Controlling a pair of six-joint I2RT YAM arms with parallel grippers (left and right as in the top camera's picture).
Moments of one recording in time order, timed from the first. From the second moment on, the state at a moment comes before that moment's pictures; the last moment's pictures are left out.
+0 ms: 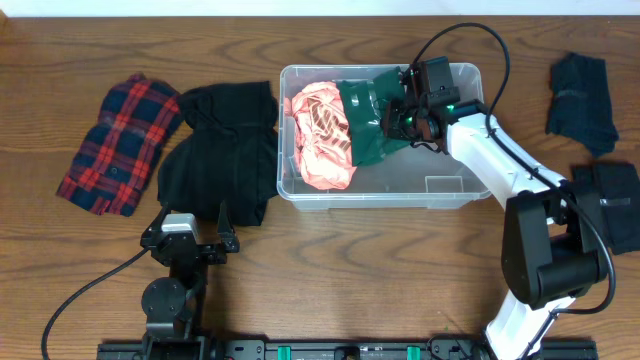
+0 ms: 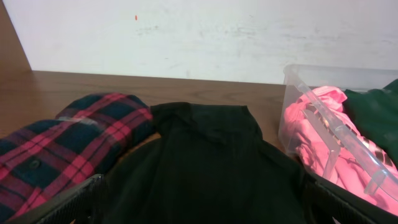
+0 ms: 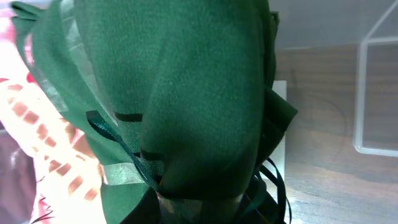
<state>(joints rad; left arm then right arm) -0.03 0.01 0.02 -0.12 -0.04 -0.07 0.28 1.92 1.33 -0.44 -0.20 0.43</state>
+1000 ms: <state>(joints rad) -0.03 0.01 0.02 -0.12 -0.04 -0.07 0.30 1.88 1.33 -0.40 -0.08 0.07</state>
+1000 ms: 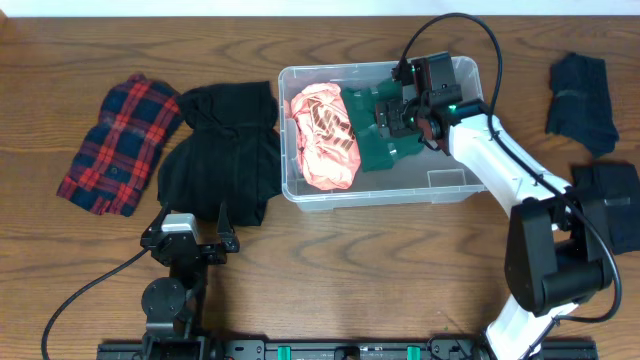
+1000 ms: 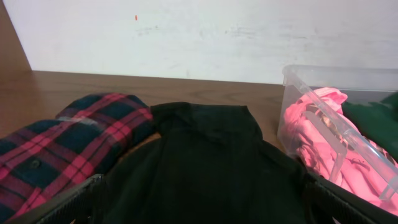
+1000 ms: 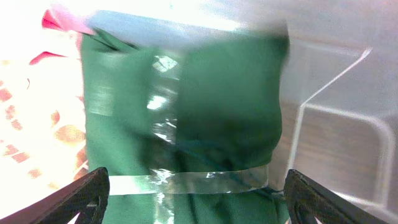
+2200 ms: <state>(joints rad) -0.03 0.01 0.02 -0.12 -0.04 -0.07 0.34 1.87 1.33 -0.58 0.32 0.21</state>
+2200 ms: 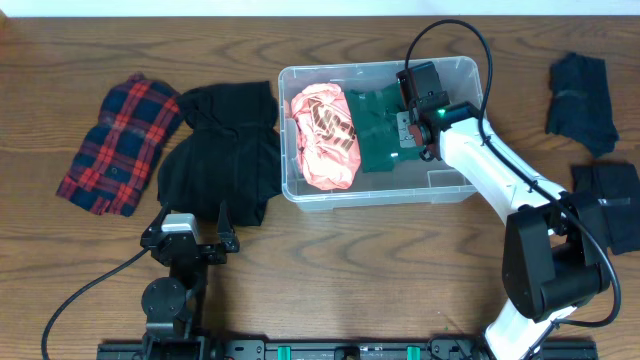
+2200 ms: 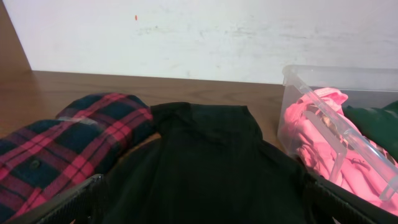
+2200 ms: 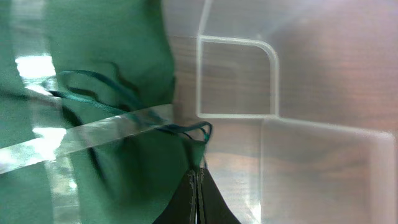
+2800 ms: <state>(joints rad) -0.03 0.01 0.02 -0.12 -0.04 -0.07 0.34 1.87 1.32 -0.63 0.25 0.30</state>
